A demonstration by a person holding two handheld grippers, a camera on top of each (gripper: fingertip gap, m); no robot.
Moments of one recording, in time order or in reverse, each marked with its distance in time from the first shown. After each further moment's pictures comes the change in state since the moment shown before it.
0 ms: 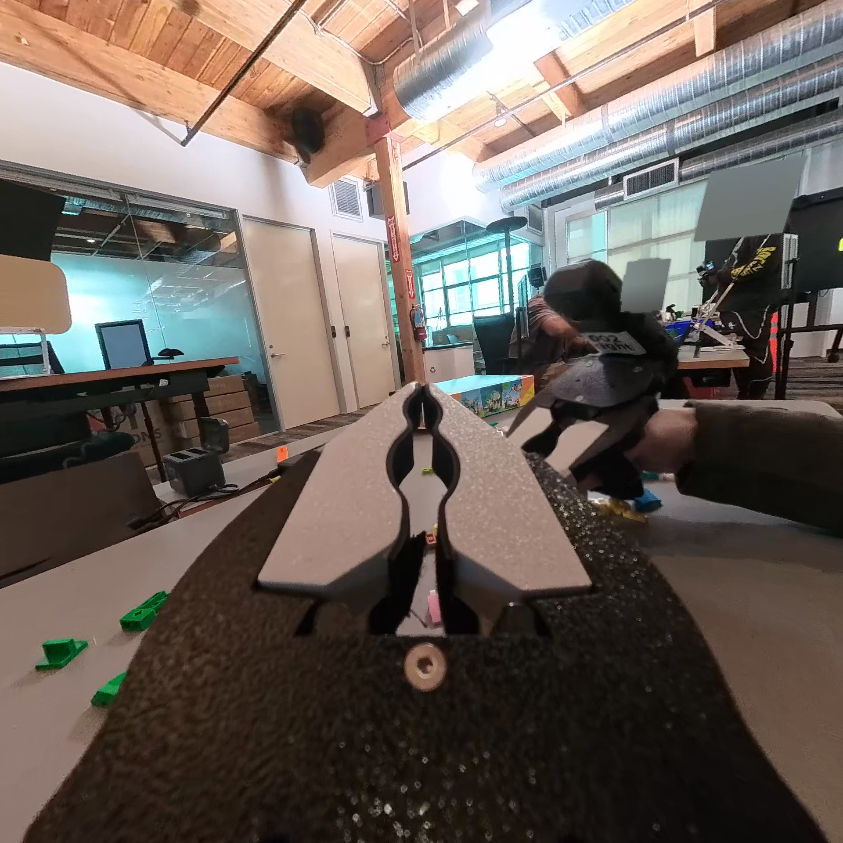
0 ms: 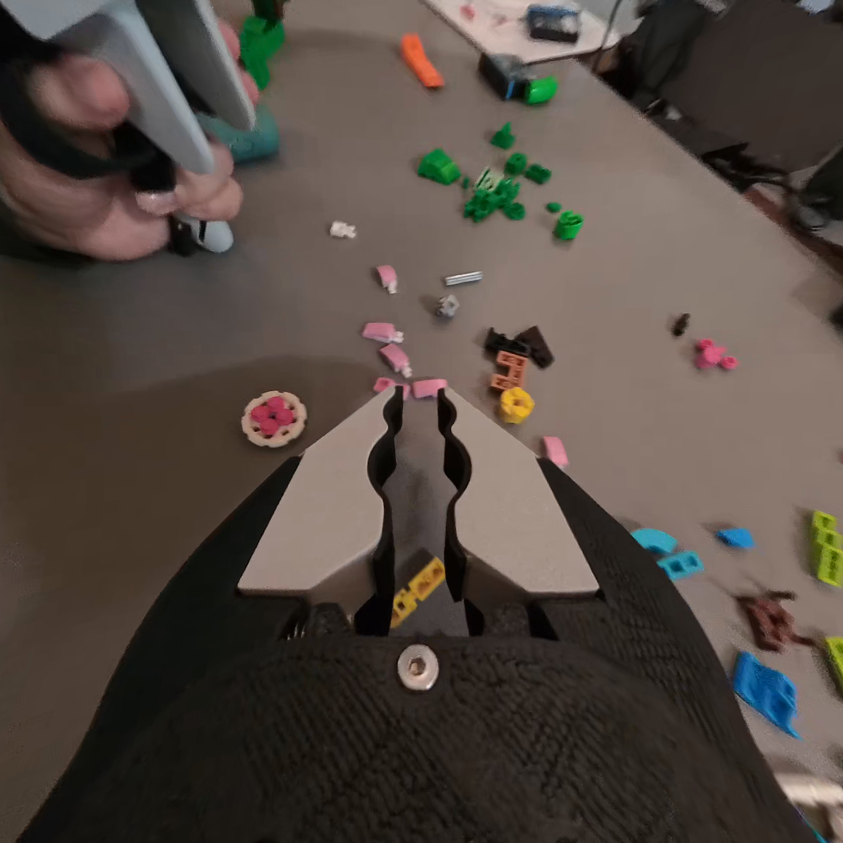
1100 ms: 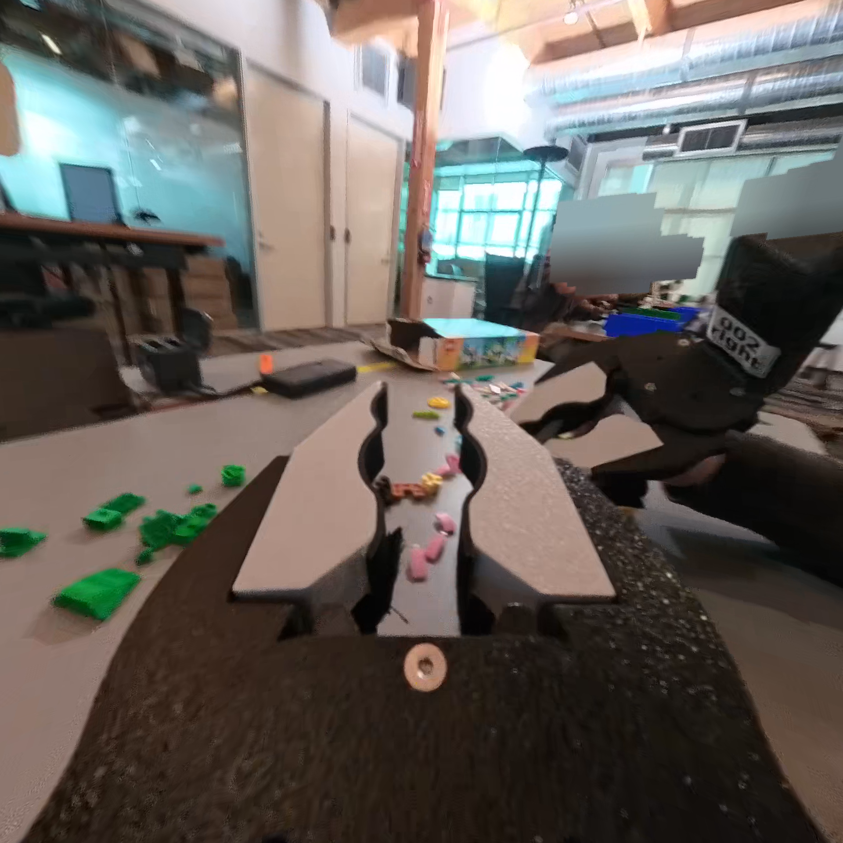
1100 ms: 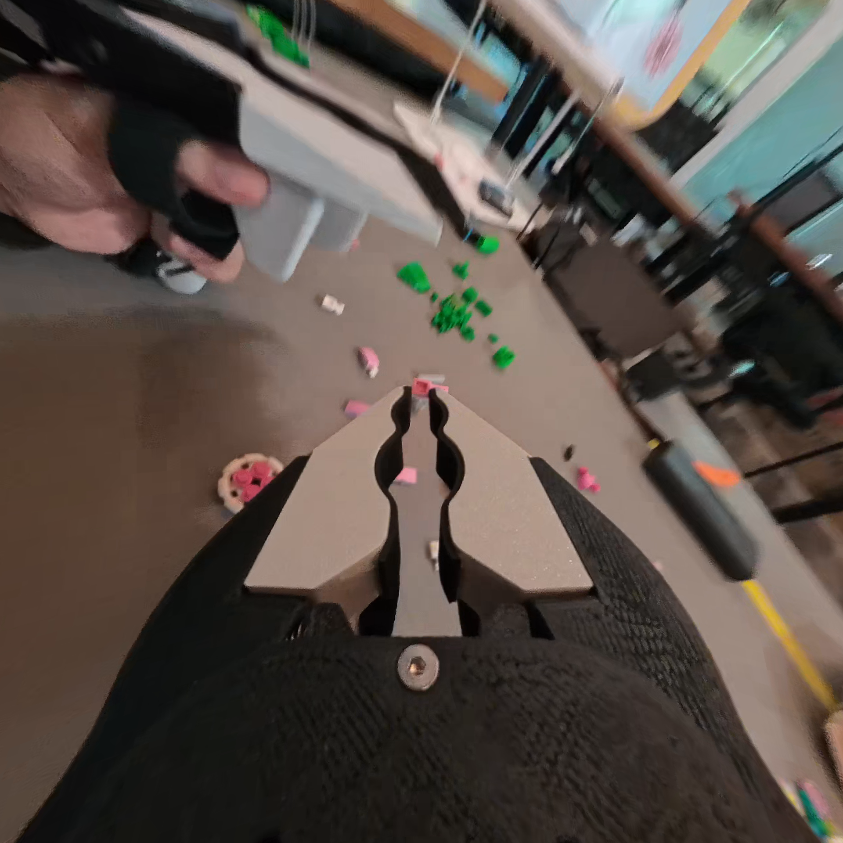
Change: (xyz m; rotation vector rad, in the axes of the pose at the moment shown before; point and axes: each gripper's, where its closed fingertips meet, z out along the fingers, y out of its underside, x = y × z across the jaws) left arm -0.015 0.028 0.006 -0.195 -0.055 -0.212; right arm -0.011 -0.048 0.000 0.160 0.218 -0.373
